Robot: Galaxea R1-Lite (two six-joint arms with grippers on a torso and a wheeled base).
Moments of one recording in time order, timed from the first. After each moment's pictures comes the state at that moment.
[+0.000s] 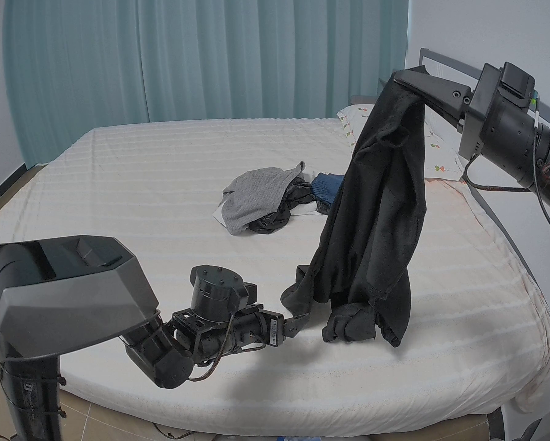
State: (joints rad) left arm -0.63 2.26 -0.79 -1.01 -0.08 -0.32; right arm 0.59 1.47 -1.01 -0.72 0.21 0.67
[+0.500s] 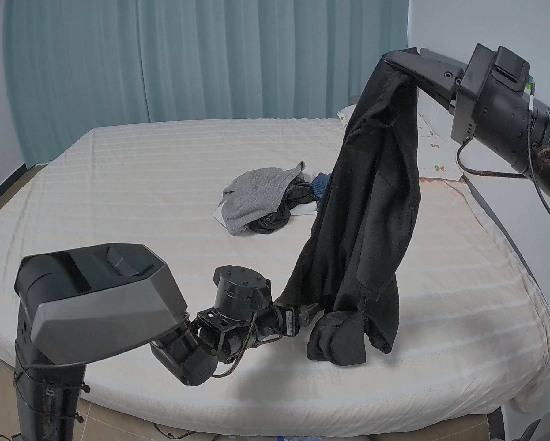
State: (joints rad) left arm -0.66 2.36 -0.93 -1.01 0.05 -0.36; right arm 0.60 1.49 -1.06 -0.73 0.19 0.67
